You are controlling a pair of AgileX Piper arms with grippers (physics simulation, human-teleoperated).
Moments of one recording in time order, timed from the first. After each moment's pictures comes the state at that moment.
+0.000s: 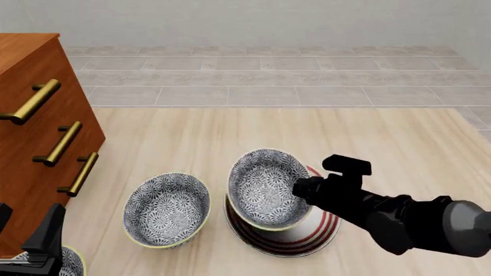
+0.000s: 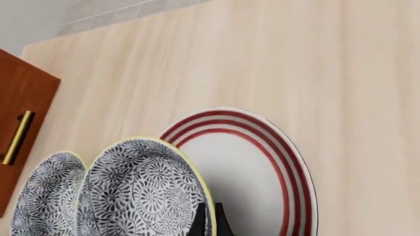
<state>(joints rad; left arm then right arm) 0.00 0.01 0.00 0.00 0.00 0.49 1.52 -0.50 -0.35 0.52</state>
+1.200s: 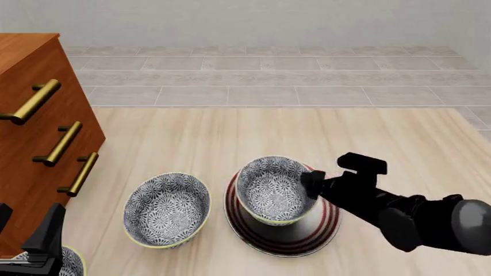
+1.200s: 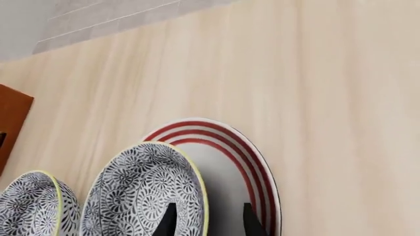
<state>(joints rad) 0.00 0.01 0.00 0.00 0.00 0.39 1.52 -0.48 -0.37 0.47</state>
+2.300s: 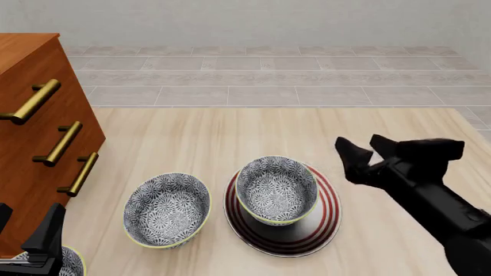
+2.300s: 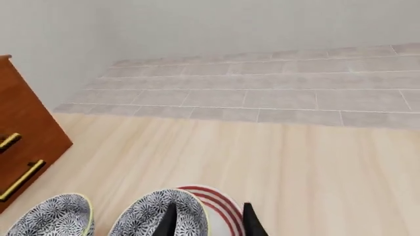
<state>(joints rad) 0.00 0.01 0.00 0.00 0.00 0.32 1.05 -0.37 -0.47 0.18</state>
